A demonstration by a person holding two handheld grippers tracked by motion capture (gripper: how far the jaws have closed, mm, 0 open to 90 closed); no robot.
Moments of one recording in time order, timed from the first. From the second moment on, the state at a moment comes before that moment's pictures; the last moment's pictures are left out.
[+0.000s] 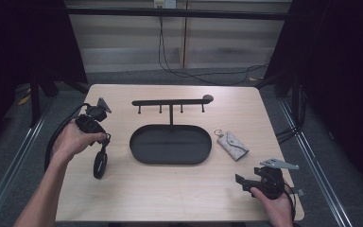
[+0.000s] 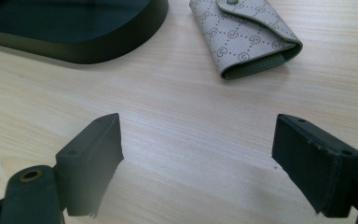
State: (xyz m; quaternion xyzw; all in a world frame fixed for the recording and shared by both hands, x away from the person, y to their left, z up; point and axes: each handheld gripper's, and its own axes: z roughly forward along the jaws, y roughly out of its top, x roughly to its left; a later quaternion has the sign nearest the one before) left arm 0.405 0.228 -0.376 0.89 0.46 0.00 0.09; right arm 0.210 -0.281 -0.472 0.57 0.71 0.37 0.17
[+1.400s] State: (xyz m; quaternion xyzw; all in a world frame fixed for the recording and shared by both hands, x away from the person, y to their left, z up) left arm 0.396 0.217 -0.310 0.89 0.44 0.02 0.11; right arm 0.209 -0.281 -0.471 0.57 0.71 0.37 0.17
